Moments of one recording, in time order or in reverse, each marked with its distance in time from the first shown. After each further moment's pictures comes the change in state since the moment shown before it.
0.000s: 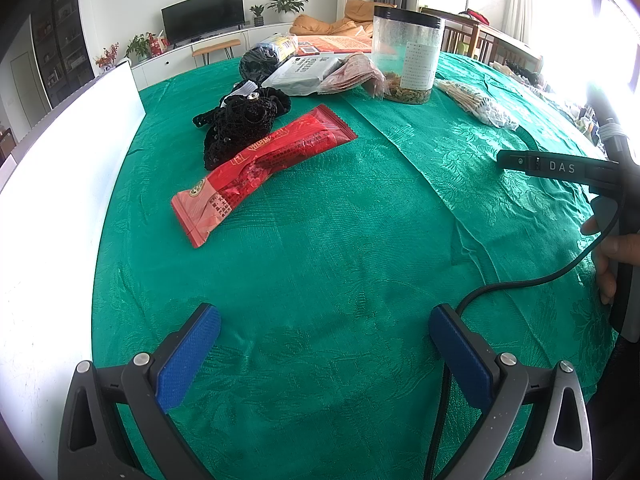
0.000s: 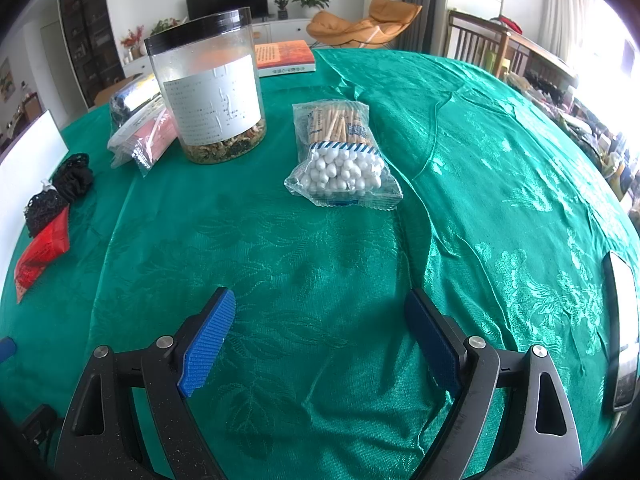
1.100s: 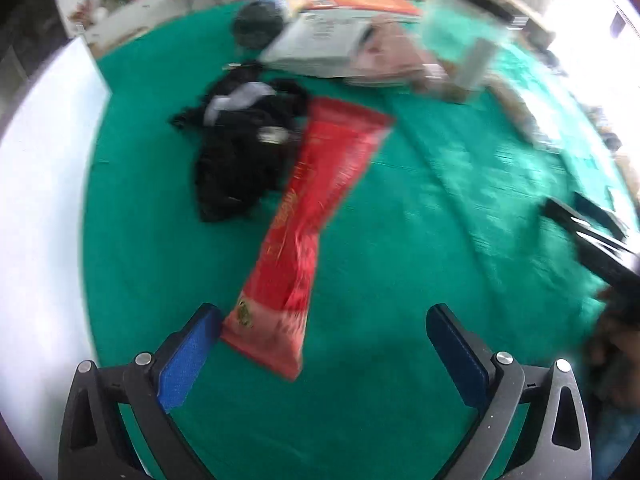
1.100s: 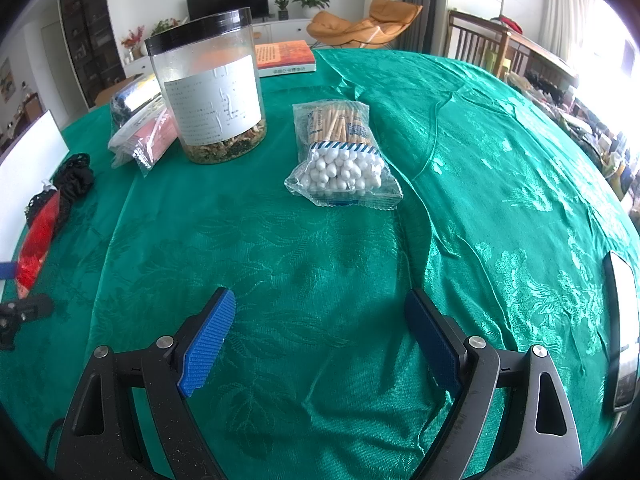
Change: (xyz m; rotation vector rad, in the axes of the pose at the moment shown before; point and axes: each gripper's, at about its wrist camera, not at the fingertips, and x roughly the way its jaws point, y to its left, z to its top) left arm 0.048 0.041 0.090 -0.020 0.262 -0.145; right arm -0.001 0.000 0.001 0.000 0.001 0.001
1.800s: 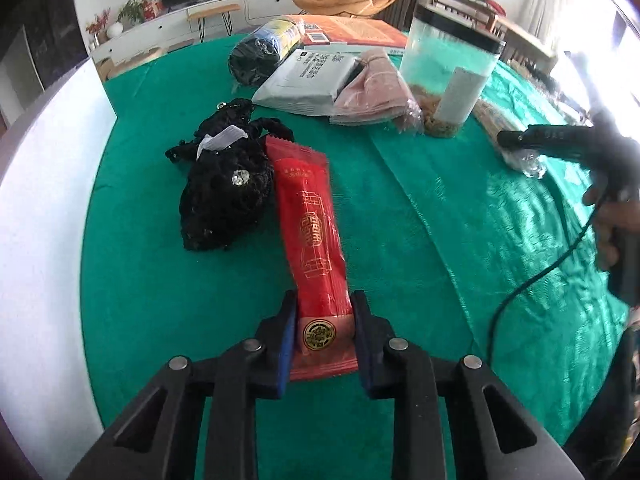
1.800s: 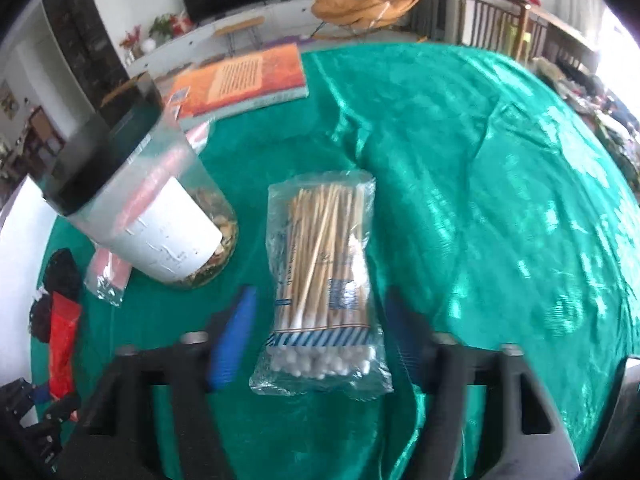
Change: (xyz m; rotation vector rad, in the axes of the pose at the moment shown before) left arm -0.006 -0.010 0.000 -0.057 -0.143 0.061; right arm 0.067 -0.028 0.109 0.036 0.155 0.113
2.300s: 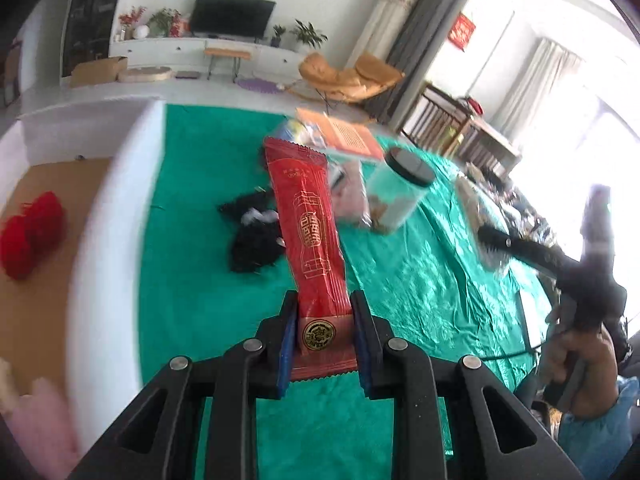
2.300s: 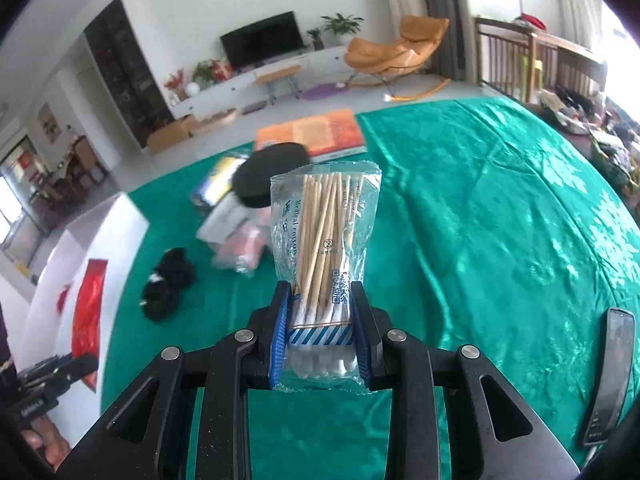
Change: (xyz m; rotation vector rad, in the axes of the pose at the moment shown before) left arm -0.136 0.047 -0.028 -0.184 -0.276 -0.183; right arm -0.141 0.049 -0.059 -0.015 -0.237 0.176
